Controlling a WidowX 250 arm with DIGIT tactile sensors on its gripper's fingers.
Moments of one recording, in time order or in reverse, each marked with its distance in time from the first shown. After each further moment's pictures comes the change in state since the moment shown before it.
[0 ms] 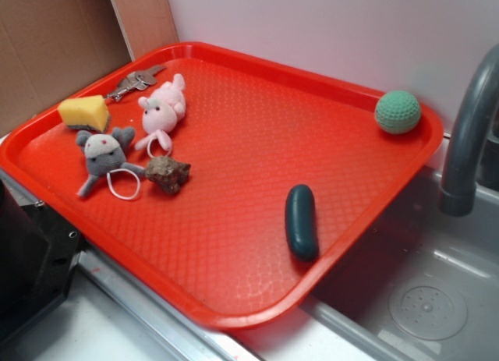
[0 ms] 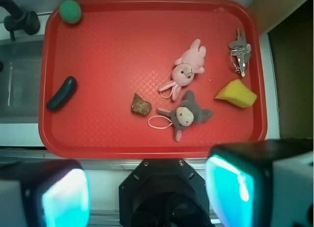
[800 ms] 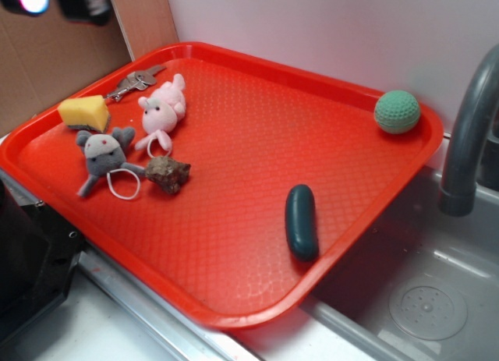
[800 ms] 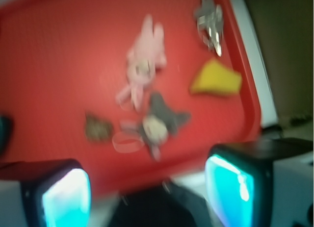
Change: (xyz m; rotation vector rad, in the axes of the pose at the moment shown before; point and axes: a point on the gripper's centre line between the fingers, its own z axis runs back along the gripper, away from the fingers) arm 0.049 0.049 -0.080 0.089 0.050 0.304
